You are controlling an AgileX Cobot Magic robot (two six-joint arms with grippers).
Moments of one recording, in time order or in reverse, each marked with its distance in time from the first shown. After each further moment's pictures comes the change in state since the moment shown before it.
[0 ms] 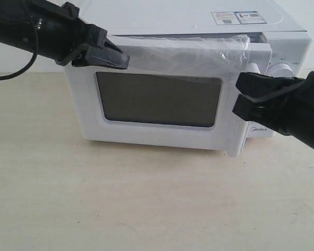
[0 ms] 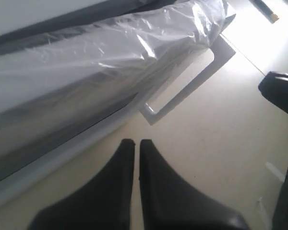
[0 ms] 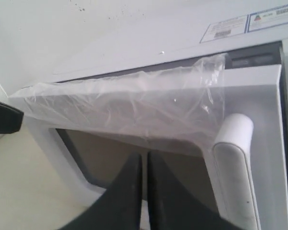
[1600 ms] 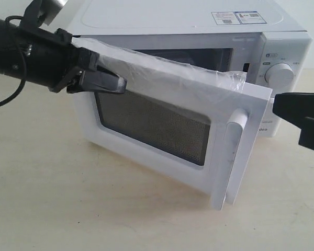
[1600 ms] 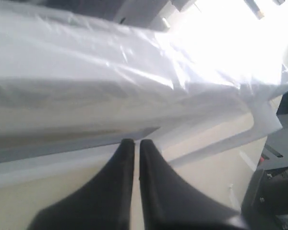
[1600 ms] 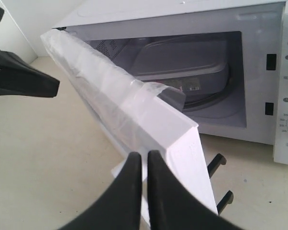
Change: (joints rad) left arm 0.002 -0.042 0.144 -0.096 0.007 0.011; right arm 0.000 -0.418 -0.120 -0.020 0.784 -0.027
